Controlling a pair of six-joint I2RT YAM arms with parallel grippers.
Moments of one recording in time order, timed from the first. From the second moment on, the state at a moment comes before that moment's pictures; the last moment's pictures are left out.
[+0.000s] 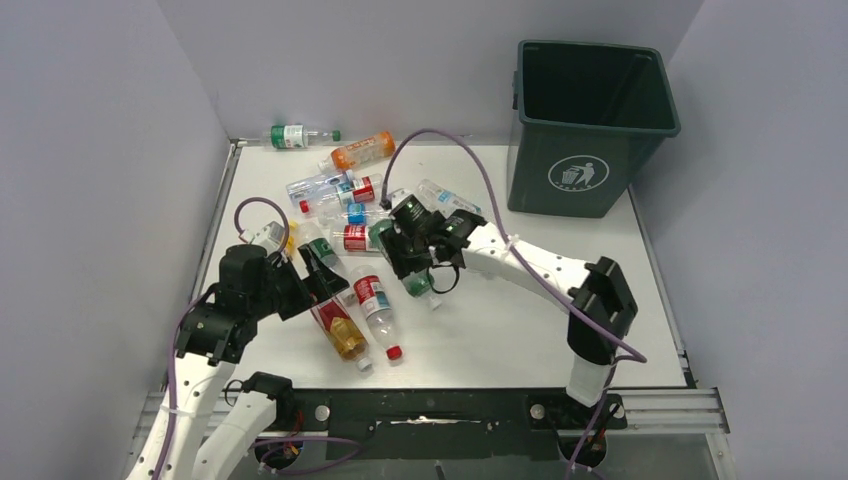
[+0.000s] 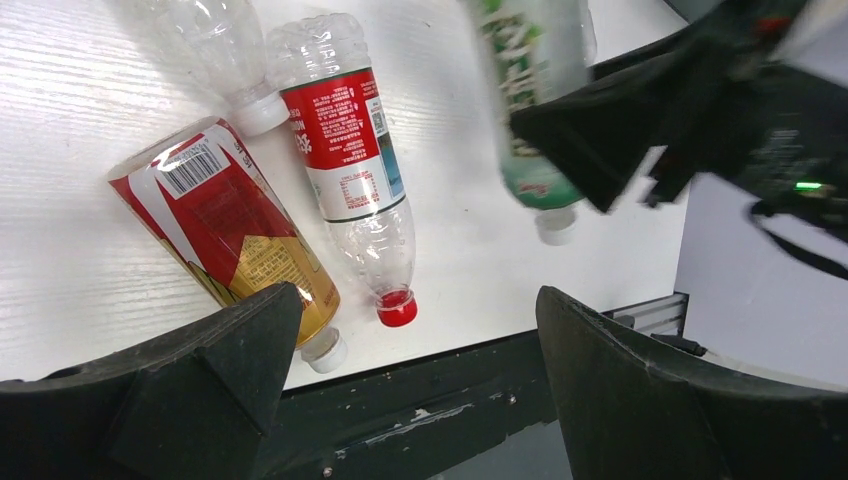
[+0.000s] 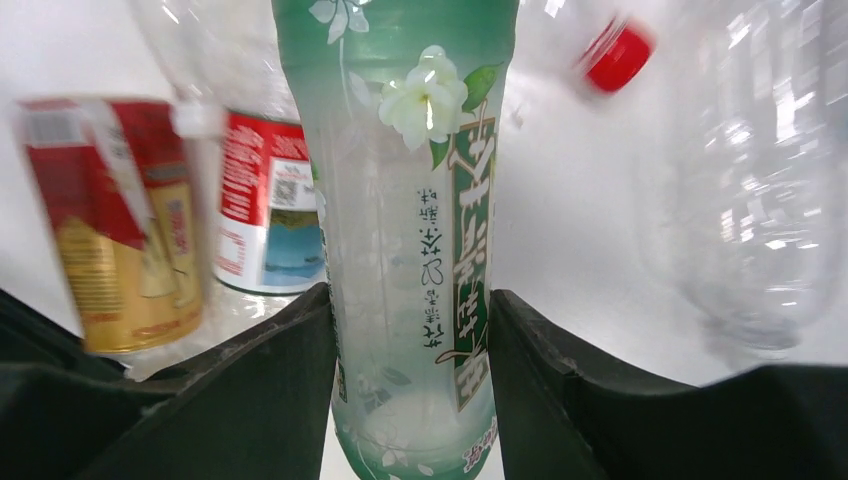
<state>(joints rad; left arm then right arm) -0.25 0.67 0.85 -0.86 0.25 -0.73 0.92 1.81 1.48 -0.68 0.10 0.32</state>
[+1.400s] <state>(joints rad) -0.25 0.74 0.83 -0.86 0.25 -0.72 -0.10 1.73 2.19 -0.38 -0.12 0.29</state>
